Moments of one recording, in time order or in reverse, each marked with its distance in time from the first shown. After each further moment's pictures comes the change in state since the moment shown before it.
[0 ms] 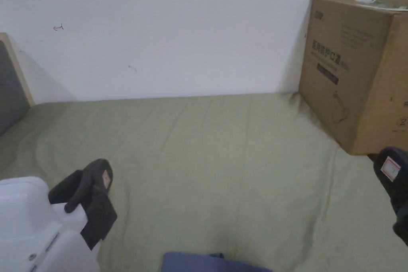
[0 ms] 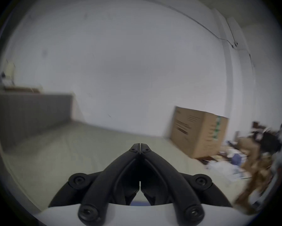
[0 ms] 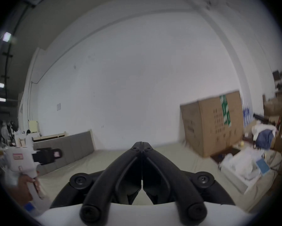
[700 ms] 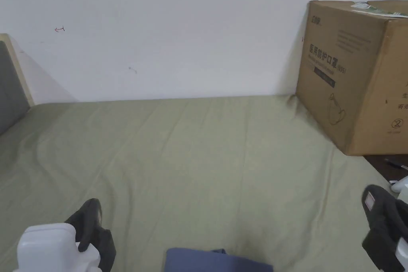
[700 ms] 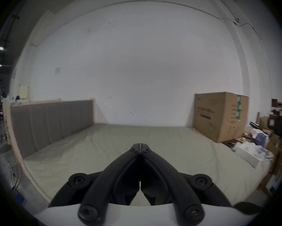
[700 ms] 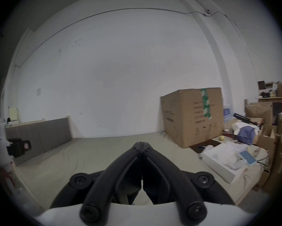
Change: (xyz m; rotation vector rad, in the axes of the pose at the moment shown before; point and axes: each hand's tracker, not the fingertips) left arm -0.010 -0.053 0.002 -0.136 0.095 -0.104; right arm -0.002 -0.057 -0.015 -0.168 -0.161 0.049
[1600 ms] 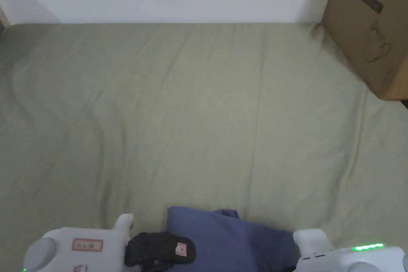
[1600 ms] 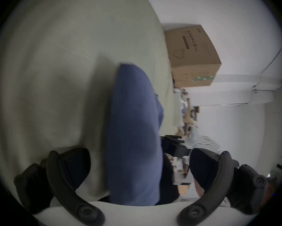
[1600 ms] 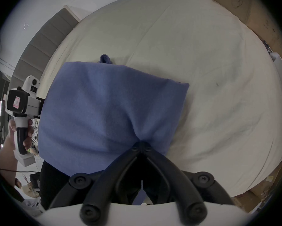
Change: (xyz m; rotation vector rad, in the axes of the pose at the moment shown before) left arm -0.061 -0.182 -0.210 -1.227 -0.810 0.855; right arm -0.022 -0.205 -0.157 -1.343 0.264 -0.016
